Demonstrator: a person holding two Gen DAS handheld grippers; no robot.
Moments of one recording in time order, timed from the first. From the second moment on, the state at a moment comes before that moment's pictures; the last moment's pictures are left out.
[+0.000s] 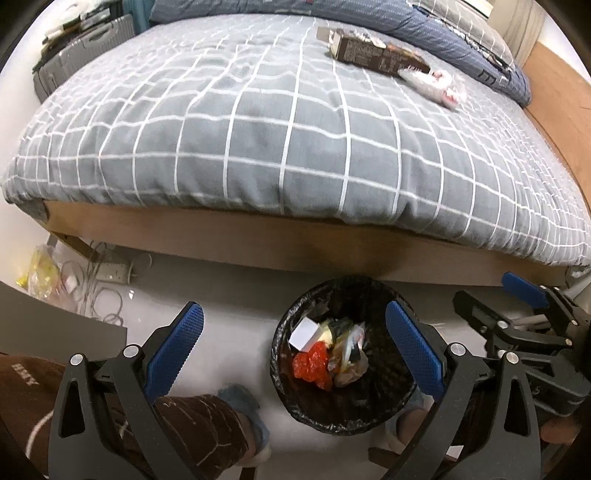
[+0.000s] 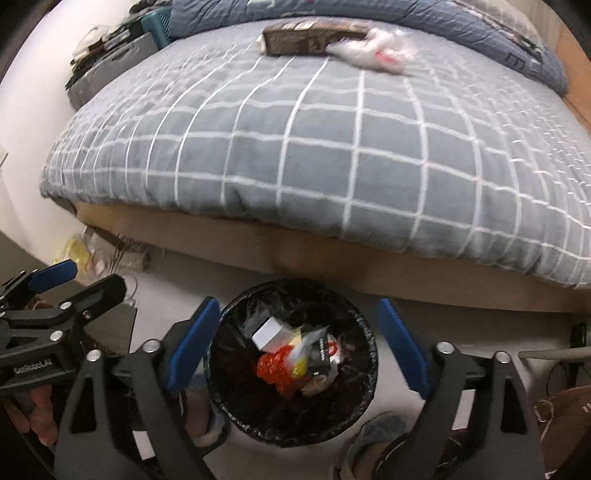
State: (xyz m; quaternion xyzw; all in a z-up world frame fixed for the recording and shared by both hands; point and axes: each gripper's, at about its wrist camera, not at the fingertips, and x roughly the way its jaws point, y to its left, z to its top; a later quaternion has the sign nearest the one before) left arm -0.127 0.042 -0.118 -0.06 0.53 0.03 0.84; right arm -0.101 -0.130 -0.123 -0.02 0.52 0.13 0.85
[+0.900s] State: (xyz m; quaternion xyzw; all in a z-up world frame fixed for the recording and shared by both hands) left arm -0.032 0.047 -0.032 -0.07 0.47 0.02 0.88; right arm 0.007 -0.177 -0.011 -0.01 0.38 0.06 0.92
